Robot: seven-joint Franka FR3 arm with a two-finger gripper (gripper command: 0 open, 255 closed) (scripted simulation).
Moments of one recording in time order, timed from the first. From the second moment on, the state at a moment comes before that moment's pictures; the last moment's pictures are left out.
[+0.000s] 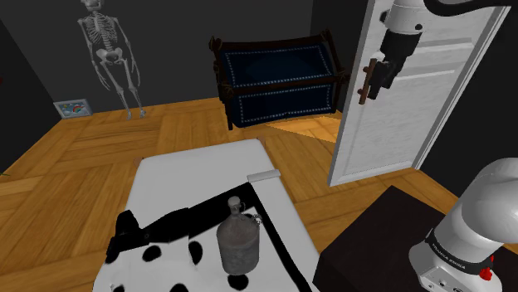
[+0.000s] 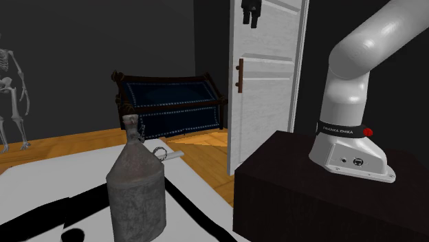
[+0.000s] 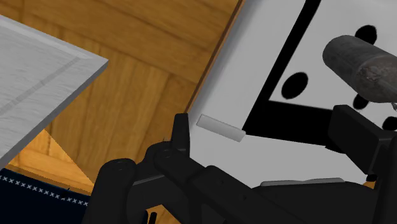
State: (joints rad) arm -0.01 -0.76 0.02 -2.26 -0.05 1.60 -0.08
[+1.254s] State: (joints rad) arm 0.08 -0.62 0.32 -2.51 0.14 2.06 0.27
